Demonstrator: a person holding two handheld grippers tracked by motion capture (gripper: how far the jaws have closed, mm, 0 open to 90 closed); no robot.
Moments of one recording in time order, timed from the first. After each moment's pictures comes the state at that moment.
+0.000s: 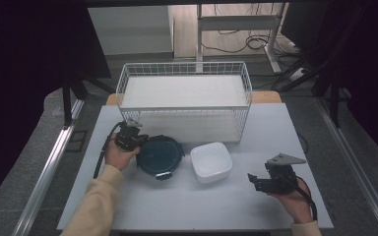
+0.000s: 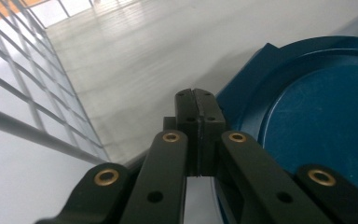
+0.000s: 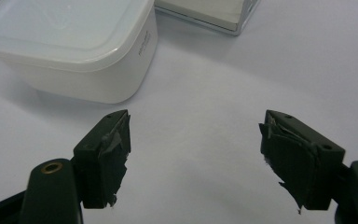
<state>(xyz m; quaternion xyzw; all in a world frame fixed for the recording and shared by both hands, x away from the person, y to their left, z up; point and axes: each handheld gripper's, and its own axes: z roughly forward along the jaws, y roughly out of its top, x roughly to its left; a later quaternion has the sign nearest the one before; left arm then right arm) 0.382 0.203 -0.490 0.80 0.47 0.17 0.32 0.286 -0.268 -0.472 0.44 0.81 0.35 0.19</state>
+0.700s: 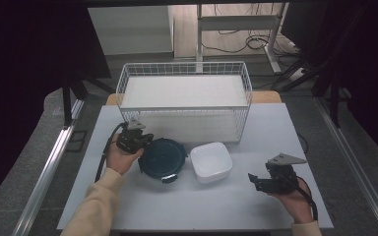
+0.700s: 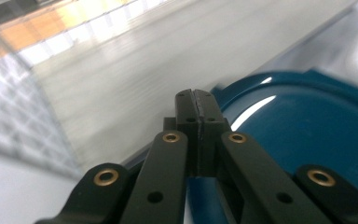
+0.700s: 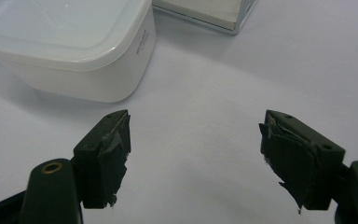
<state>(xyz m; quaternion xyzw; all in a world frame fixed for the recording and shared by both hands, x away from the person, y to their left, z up) 0.364 0.177 -0.462 0.81 0.42 0.19 0.36 0.286 -0.269 -0.472 0.44 0.81 0.35 0.19</state>
